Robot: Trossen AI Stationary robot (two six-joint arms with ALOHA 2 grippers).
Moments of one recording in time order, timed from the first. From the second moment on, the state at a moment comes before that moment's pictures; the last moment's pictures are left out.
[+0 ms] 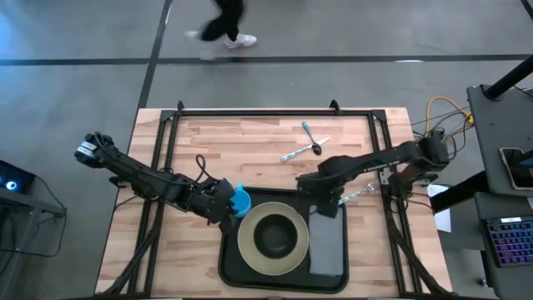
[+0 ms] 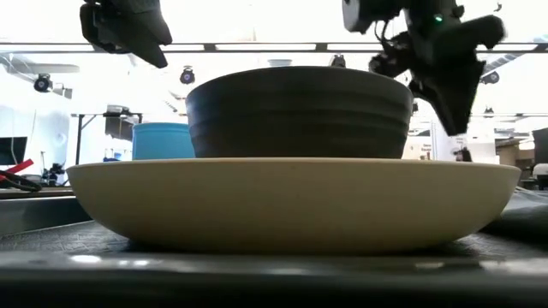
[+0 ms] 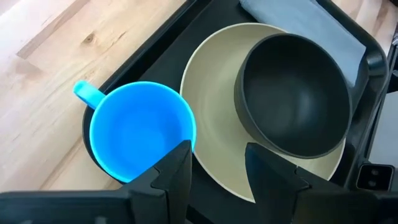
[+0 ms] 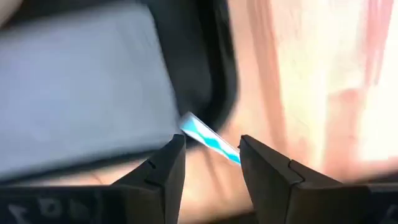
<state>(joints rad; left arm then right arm) -0.42 1.33 1.10 -0.72 -0.32 -0.96 0.12 1.65 1.24 -1.30 -0.02 0.46</state>
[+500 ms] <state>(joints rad) -0.42 1.33 1.10 -0.72 -0.32 -0.98 0.13 1.59 1.12 -1.34 0.01 0.21</state>
